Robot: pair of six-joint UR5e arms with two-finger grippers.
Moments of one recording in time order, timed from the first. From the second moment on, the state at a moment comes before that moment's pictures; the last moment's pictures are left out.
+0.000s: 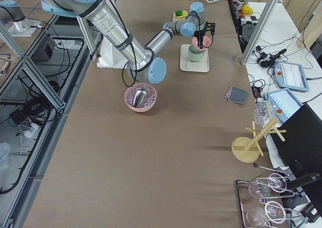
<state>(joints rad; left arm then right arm) -1.63 -1.46 -1.71 -2.11 -2.37 0.11 0.72 -0.64 1.34 -1.38 1.86 1.24</state>
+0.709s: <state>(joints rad) -1.63 -1.46 -1.70 -2.11 -2.37 0.11 0.67 -0.63 1.30 -1.38 1.81 1.24</state>
